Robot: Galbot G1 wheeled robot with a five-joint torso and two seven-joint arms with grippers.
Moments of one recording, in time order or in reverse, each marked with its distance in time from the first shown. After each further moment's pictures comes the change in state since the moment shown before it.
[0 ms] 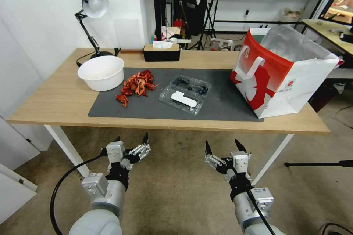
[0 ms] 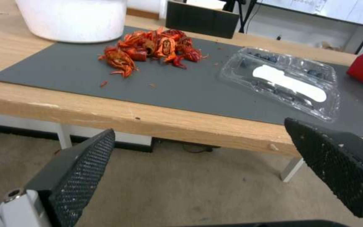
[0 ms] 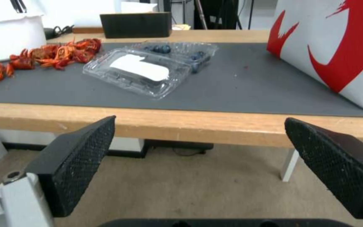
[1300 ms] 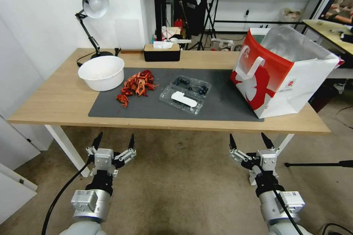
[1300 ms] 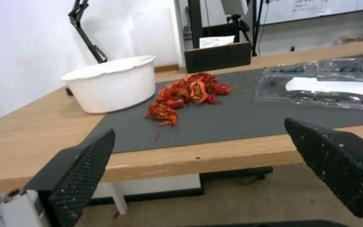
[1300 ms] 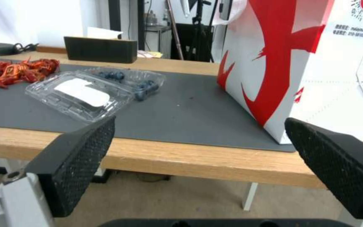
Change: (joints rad) left arm 0.083 -0.075 -0.165 0.051 0.309 -0.262 0.212; right arm -0.002 -0.109 0.176 -0.017 0.106 0.143 0.015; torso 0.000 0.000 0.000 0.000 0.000
